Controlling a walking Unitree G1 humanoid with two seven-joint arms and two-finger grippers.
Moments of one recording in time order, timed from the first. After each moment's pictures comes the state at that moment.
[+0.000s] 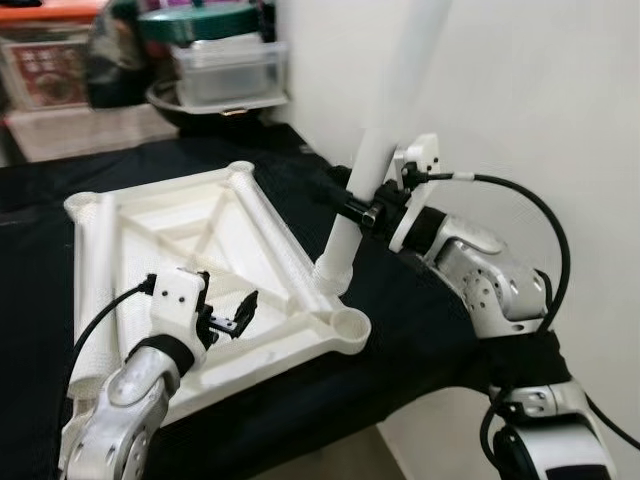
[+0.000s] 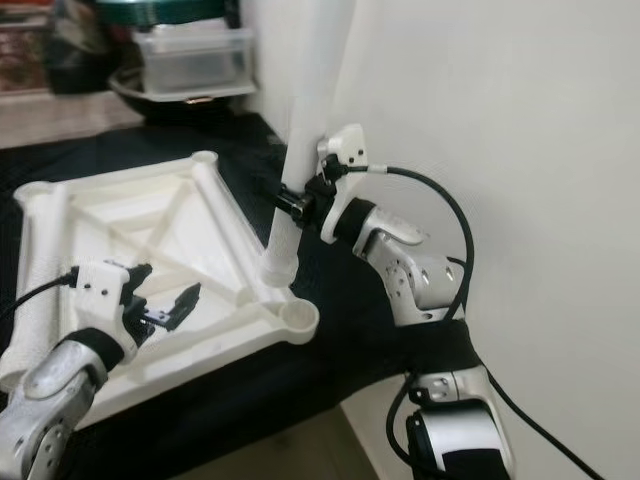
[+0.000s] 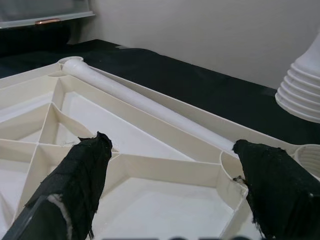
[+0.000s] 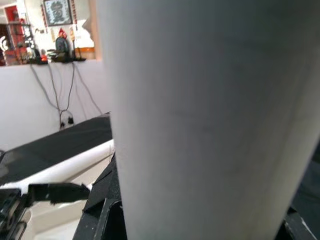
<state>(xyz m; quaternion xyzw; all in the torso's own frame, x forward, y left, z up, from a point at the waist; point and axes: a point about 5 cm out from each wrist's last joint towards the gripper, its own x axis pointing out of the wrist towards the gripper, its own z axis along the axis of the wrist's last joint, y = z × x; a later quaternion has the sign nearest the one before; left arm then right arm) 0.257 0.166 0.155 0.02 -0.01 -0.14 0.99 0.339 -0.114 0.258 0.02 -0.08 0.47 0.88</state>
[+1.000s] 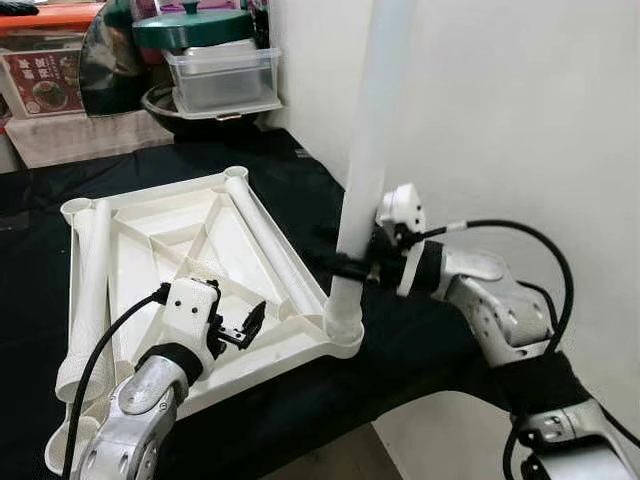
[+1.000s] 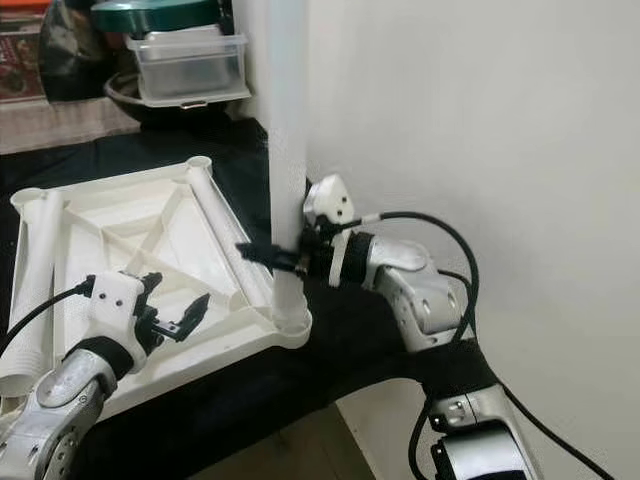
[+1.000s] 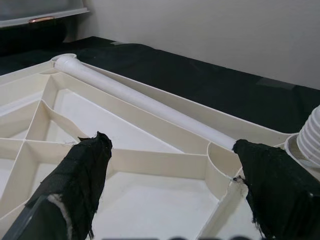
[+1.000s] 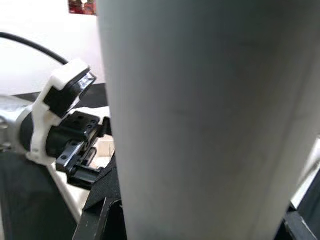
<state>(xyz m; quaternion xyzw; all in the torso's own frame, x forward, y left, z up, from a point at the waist) 0.256 0.162 0.148 0.04 -0.01 -0.14 0.99 0.320 -0.108 0.224 -0.07 -0.06 0.59 0.80</state>
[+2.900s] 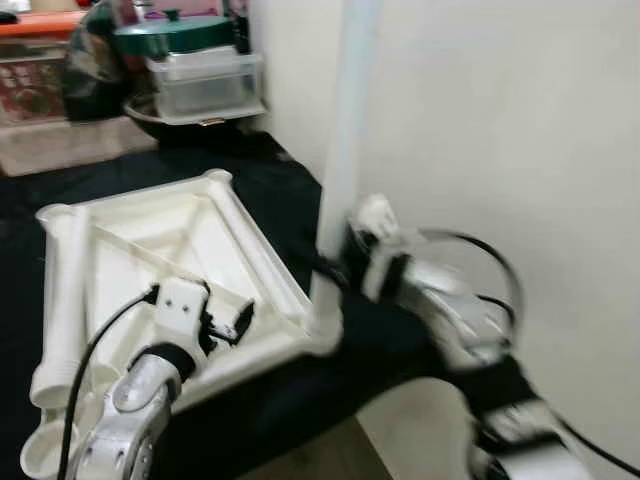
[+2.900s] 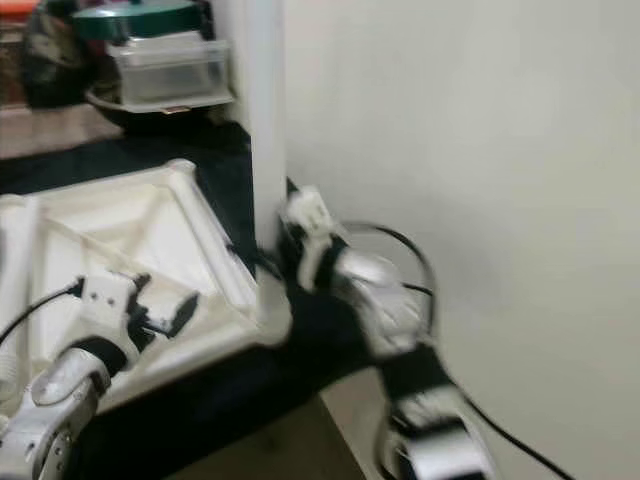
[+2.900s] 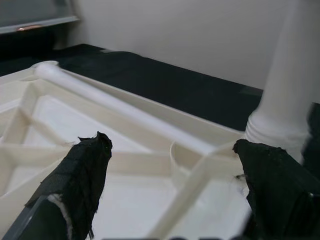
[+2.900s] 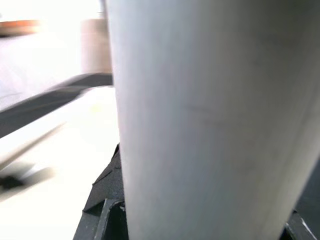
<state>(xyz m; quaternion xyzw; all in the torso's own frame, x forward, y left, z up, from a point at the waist) 0.258 0.168 0.144 0.03 0.00 -0.13 0.99 0.365 -0.084 0.187 0.03 0.03 0.29 0.95</state>
